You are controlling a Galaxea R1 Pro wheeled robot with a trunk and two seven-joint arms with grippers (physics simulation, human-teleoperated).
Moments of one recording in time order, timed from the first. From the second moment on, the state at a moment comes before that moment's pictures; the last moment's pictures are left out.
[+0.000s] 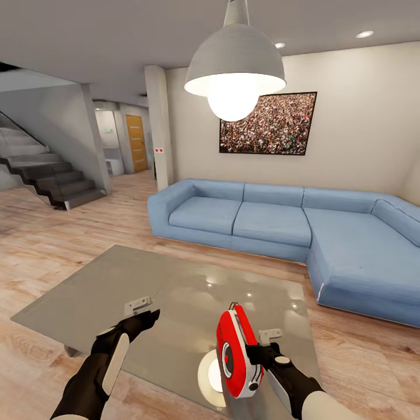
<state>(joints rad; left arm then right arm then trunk) -0.40 -0.06 0.12 -1.08 0.22 0.49 0.05 -0.60 0.08 0.09 -0.27 0.00 -0.01 -0.02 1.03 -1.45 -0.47</state>
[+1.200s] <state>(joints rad) -0.40 -0.07 0.12 -1.08 0.22 0.49 0.05 -0.59 0.06 0.08 -0.79 -0.01 0.39 -0.02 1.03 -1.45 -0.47</state>
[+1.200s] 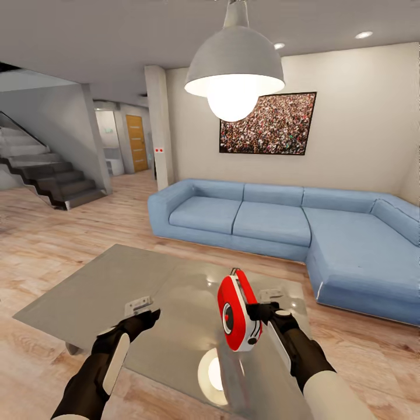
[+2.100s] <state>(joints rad) -0.40 -0.06 0.12 -1.08 0.22 0.45 0.05 -0.59 0.06 0.09 -0.78 0.00 0.39 -0.02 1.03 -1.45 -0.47</state>
